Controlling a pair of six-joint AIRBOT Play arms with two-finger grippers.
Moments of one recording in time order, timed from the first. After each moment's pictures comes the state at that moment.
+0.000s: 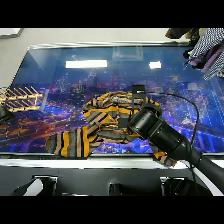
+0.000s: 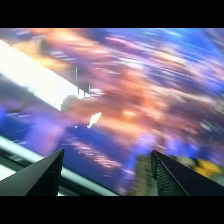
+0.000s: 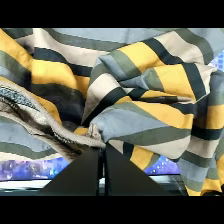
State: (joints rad) left arm 0.54 -0.98 1.12 1.45 -1.35 -1.56; right arm 0.85 -1.15 1.19 -1.90 1.36 2.45
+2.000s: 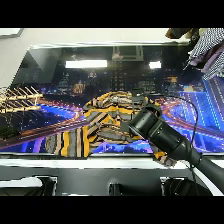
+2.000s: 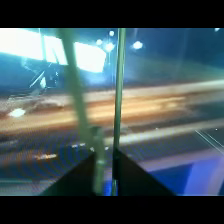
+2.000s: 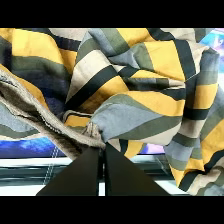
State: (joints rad) left arm 0.82 -1.54 1.10 1.31 -1.15 -0.81; right arm 0.85 -1.15 1.19 -1.87 1.45 2.41
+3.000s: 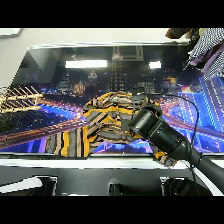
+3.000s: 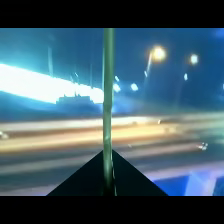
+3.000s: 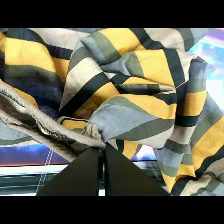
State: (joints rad) left arm 0.82 -1.39 1.13 1.21 -1.14 -0.85; right arm 0.85 -1.15 1.19 -1.92 1.45 2.40
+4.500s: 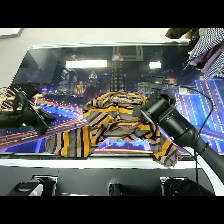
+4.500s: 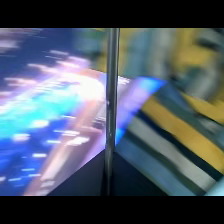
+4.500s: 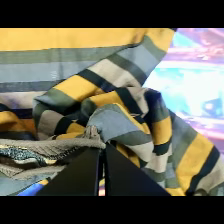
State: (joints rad) left arm 0.00 -0.82 0.93 1.08 -1.28 -0.66; right arm 0.67 -1.16 1.21 -1.97 1.41 2.46
